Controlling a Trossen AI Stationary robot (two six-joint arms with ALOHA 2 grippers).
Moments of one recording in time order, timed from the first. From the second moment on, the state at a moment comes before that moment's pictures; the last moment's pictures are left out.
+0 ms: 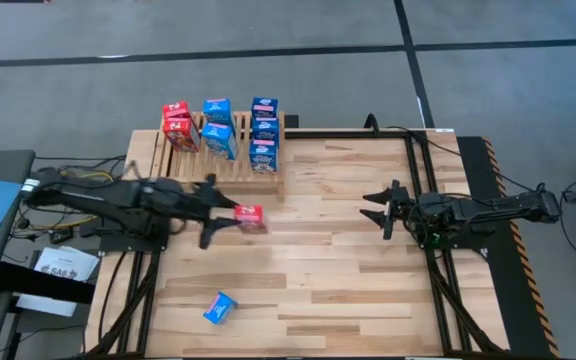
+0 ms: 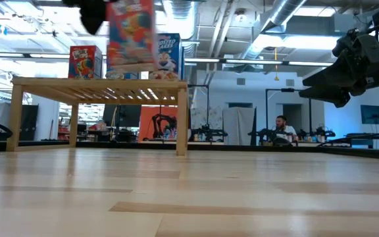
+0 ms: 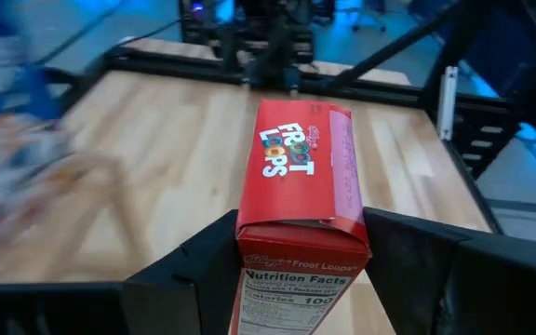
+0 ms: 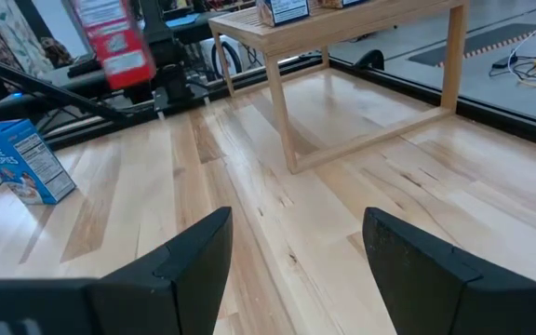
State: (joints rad) left arm -0.14 0.82 0.71 -0.16 -0.18 -0.18; right arm 0.04 0.26 0.00 0.06 0.32 0.29
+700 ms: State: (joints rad) left arm -0.14 0.32 0.74 -0.58 -0.57 -0.03; right arm 0.04 0.26 0.00 0.06 0.32 0.29
